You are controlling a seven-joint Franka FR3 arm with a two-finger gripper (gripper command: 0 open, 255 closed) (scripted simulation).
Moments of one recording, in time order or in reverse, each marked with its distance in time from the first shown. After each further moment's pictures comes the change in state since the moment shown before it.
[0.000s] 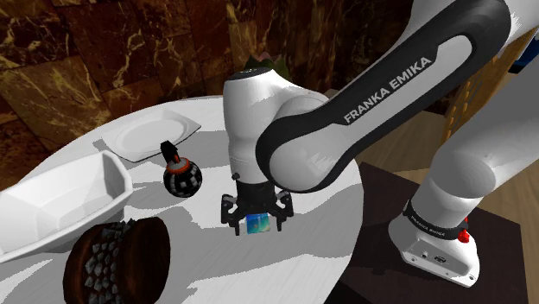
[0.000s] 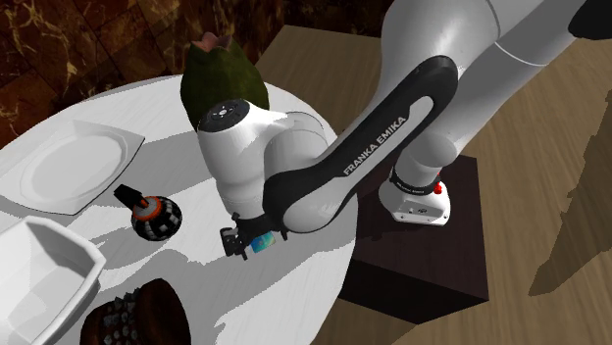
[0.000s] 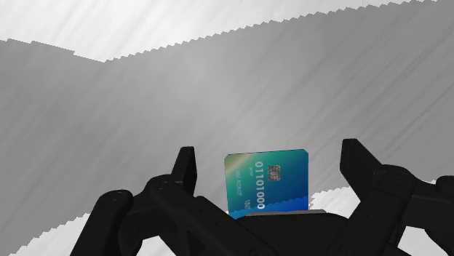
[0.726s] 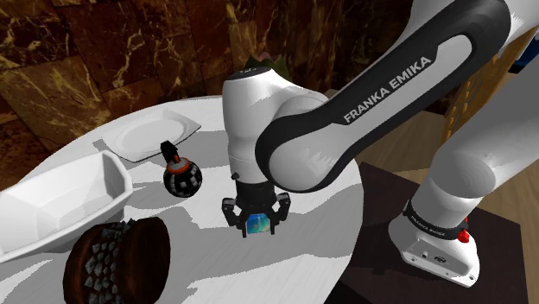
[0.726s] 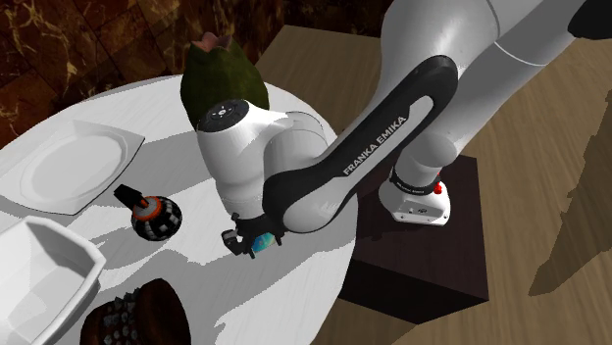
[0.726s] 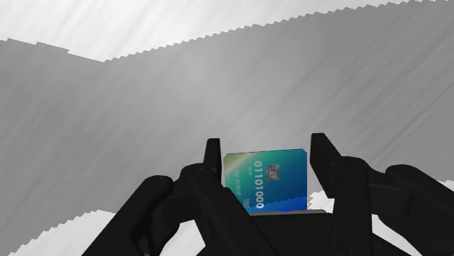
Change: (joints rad) arm -0.002 0.001 0.001 0.003 -0.004 -0.002 0.003
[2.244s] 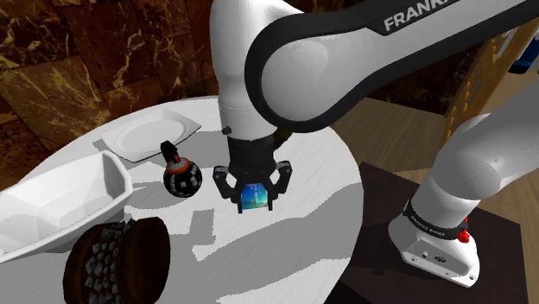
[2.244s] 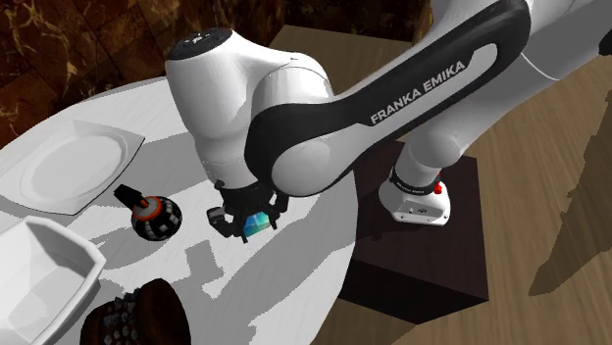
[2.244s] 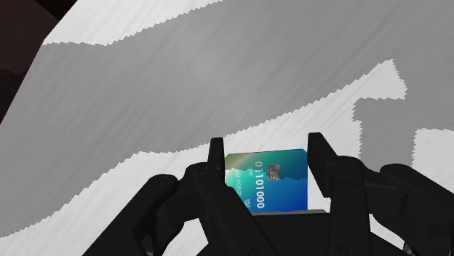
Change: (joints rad) arm 0.056 -0.180 -0.134 0.126 0.049 -0.289 -0.028
